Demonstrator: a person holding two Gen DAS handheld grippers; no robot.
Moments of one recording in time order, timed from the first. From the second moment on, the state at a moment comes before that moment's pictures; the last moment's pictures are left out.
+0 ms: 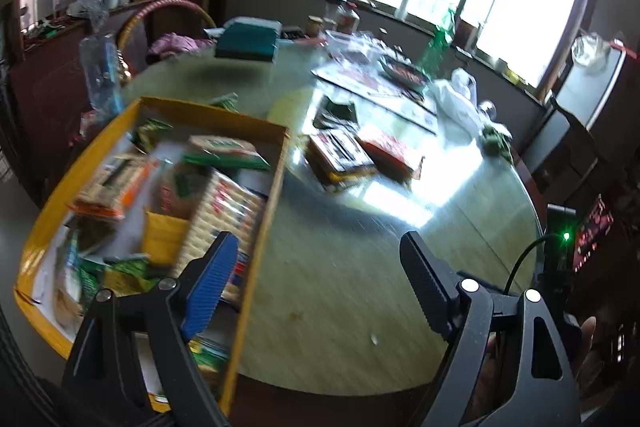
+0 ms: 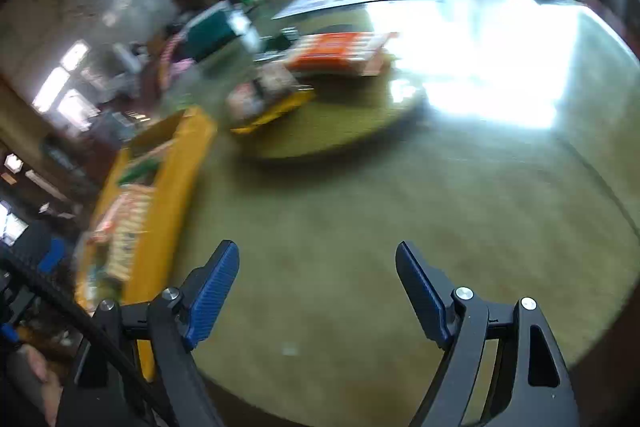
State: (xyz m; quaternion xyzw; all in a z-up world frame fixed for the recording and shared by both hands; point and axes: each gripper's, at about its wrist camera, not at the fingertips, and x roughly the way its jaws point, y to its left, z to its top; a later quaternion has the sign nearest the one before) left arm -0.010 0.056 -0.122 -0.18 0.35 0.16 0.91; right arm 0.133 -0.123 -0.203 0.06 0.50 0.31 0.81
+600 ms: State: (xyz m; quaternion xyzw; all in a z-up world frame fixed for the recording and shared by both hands) left arm -0.006 0.040 -0.137 -0.18 0.38 0.15 0.90; right arm 0.140 -0.135 -0.211 0.02 0.48 0.26 0.84
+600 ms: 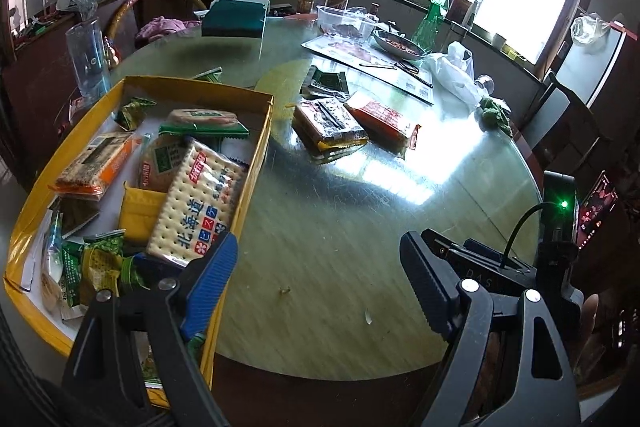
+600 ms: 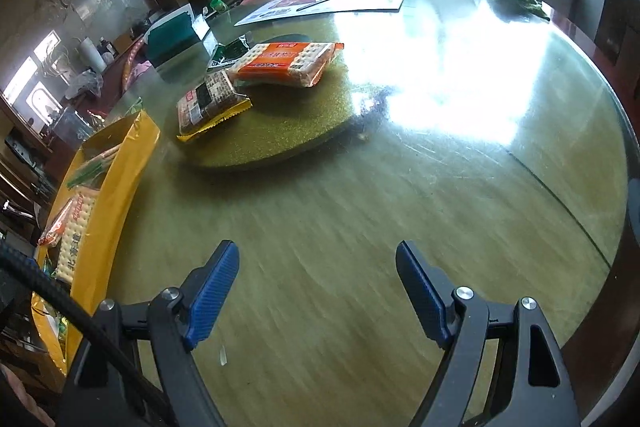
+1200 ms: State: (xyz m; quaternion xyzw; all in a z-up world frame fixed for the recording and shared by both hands) left arm -0.004 0.040 -0.139 -0.19 0.38 0.14 0.89; right arm 0.154 -0.137 -0.210 0.03 0.50 0.27 0.83
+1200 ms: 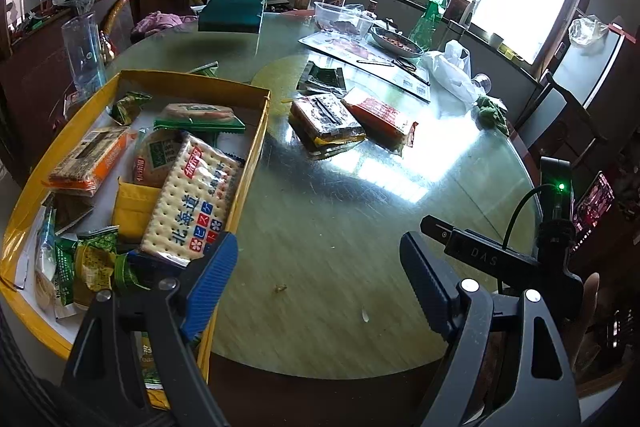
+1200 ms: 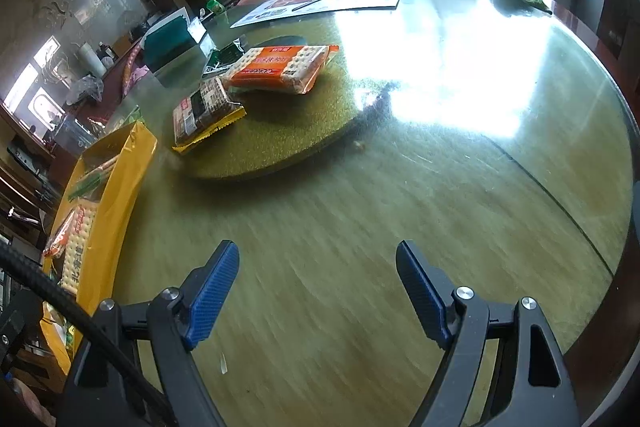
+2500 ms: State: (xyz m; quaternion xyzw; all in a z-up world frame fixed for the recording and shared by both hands) left arm -0.001 0.051 -0.151 -0.20 0.39 0.14 0.89; right arm 0.210 -0.108 -0.209 0.04 0.53 0.31 0.79
